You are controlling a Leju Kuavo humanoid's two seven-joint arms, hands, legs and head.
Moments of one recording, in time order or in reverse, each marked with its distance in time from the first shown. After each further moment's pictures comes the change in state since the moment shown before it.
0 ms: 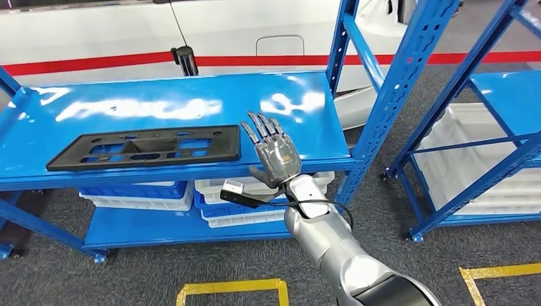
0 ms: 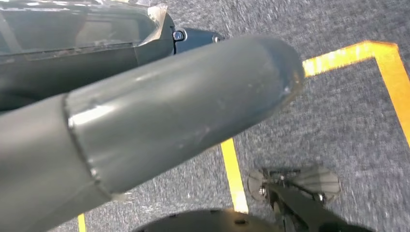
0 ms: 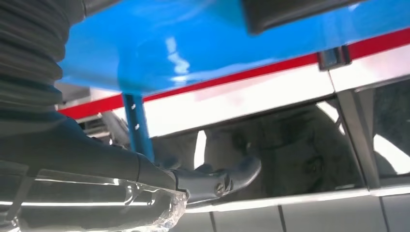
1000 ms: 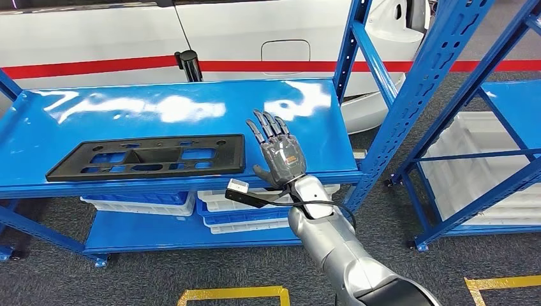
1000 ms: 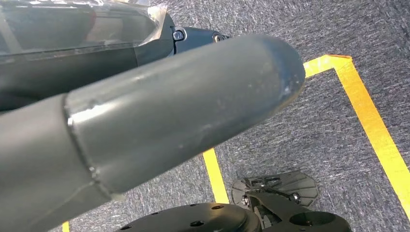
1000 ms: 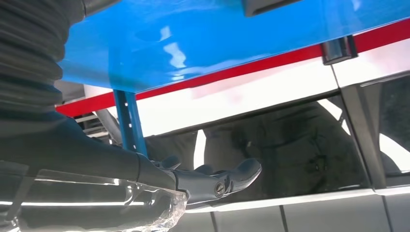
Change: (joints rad) left arm -0.019 -0.022 -0.059 -0.001 -0.053 0.052 -0.009; right arm 0.017 -0.006 -0.047 -0.024 0.027 -0.001 -0.019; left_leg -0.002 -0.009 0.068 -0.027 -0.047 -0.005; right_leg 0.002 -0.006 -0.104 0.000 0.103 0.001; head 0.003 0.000
